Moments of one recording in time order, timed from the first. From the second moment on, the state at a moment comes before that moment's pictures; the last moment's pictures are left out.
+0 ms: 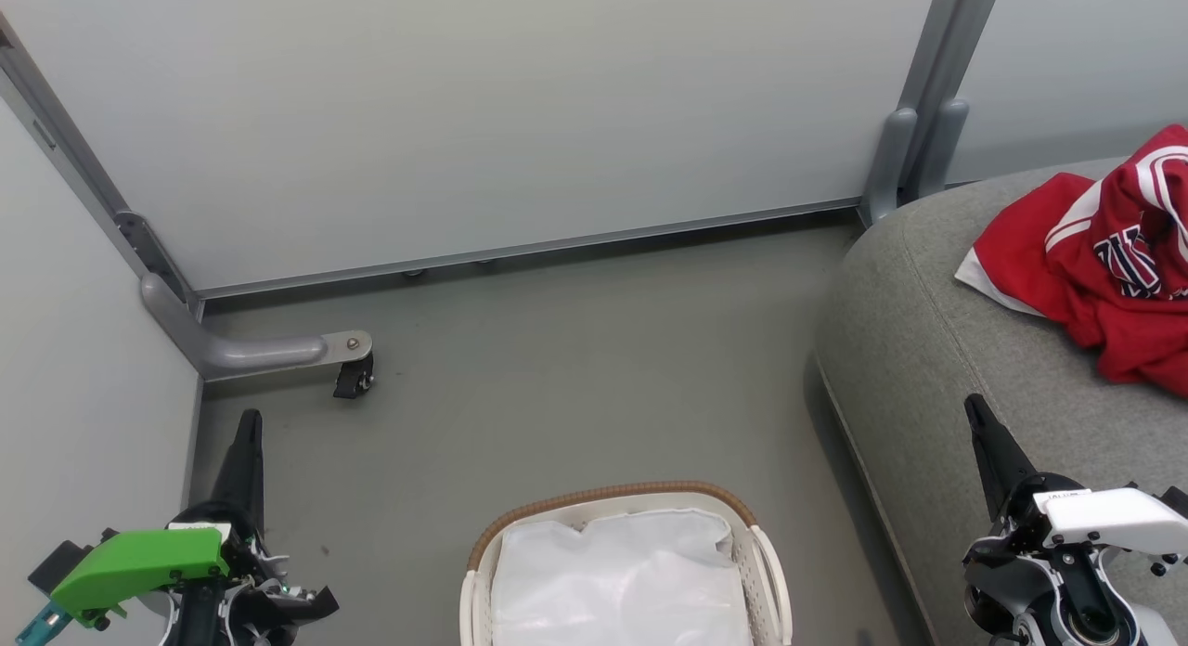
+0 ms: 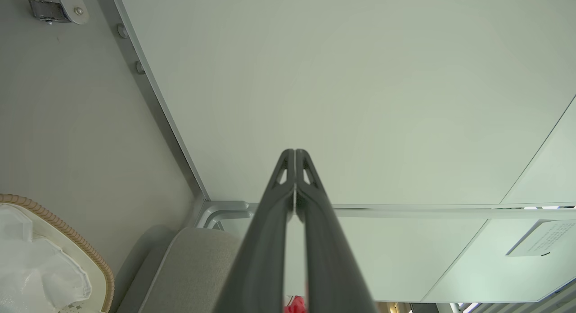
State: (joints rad) left arm -0.10 0.05 0.11 0.25 -1.61 -0.13 0.11; right arm -0.10 -0.05 -0.11 0.25 1.61 0.13 0.11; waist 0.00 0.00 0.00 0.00
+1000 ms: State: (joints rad) left arm -0.10 0.05 0.11 0.25 -1.61 -0.13 0.11; right arm -0.10 -0.05 -0.11 0.25 1.61 0.13 0.11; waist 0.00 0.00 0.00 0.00
